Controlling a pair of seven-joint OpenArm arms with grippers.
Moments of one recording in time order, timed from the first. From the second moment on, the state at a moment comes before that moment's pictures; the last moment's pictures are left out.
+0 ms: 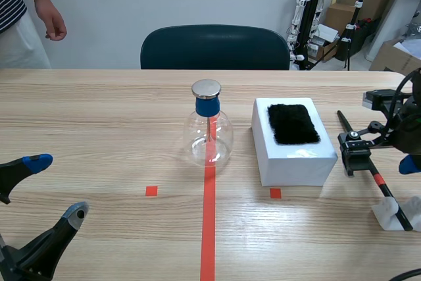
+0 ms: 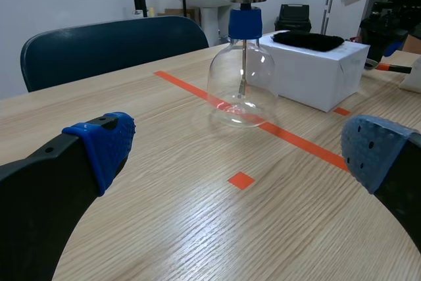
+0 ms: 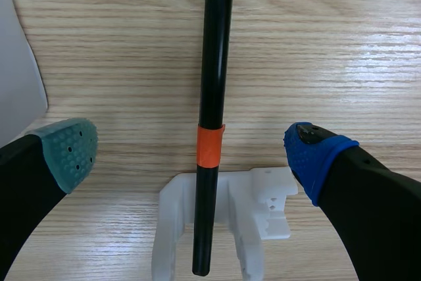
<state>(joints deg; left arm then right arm) 10.0 -31.3 12.8 47.0 10.4 -33.5 -80.8 21.3 19.4 4.0 57.3 9.5 14.9 -66.5</state>
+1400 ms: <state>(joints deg) 10.1 -31.3 12.8 47.0 10.4 -33.5 -80.8 21.3 20.2 4.0 52.9 9.5 14.9 -63.6</state>
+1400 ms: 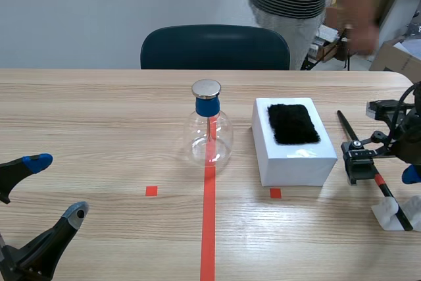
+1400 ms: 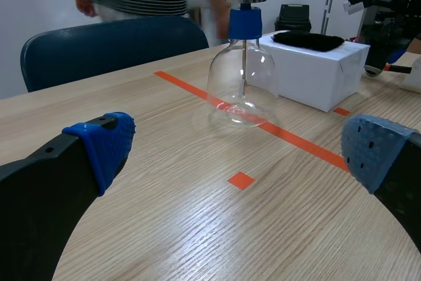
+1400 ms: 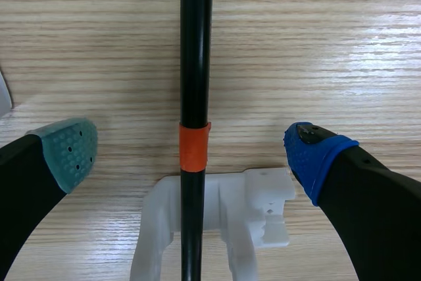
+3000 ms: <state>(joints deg) 10.1 -31.3 12.8 47.0 10.4 -33.5 -80.9 20.2 21.1 4.0 52.5 11.2 14.6 -61.7</state>
